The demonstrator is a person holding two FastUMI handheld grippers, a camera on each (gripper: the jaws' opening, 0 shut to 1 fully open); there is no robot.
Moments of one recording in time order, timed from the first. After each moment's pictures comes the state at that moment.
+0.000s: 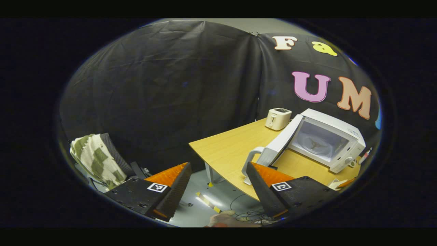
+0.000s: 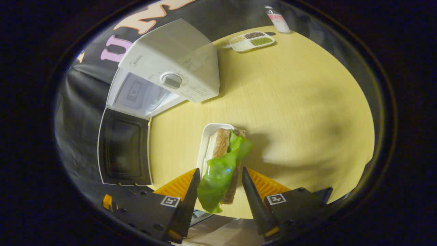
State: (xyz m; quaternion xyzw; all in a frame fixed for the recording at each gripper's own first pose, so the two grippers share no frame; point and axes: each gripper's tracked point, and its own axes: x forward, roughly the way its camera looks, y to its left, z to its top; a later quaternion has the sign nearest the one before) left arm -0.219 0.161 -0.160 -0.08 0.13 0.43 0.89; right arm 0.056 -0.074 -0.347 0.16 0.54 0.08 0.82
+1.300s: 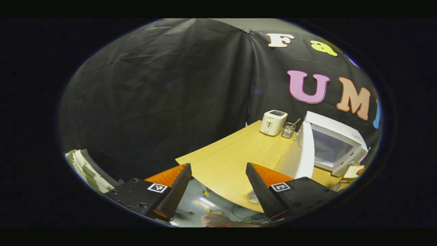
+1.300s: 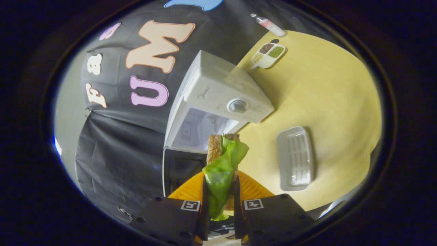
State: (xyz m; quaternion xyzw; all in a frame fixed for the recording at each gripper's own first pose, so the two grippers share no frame) left arm -0.132 0.268 -0.138 -0.05 0.14 0.35 0.93; right arm 0.066 0.062 -0.246 0.40 0.38 0.12 0.82
